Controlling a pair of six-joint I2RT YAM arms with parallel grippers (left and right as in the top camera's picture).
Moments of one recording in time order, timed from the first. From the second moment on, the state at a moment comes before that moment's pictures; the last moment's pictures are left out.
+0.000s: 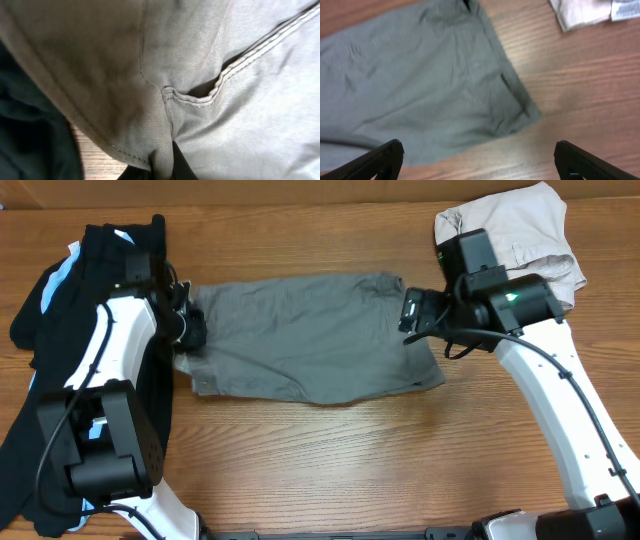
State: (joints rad) left arm 0.13 1.89 1.42 -0.91 0.15 0.00; right arm 0.28 1.56 1.56 -1.15 0.02 0.49
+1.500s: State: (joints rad) left arm -0.30 1.85 1.70 -0.92 0.12 0.01; right arm 0.17 1.86 1.01 -0.37 -0.39 0.45
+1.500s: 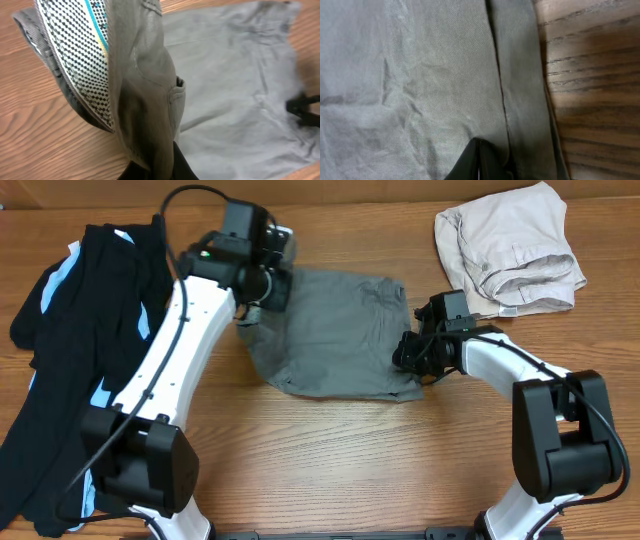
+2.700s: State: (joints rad) left arm -0.52 1.85 1.74 -0.92 0.12 -0.05; right arm 0.17 1.86 0.99 -0.36 -0.39 0.51
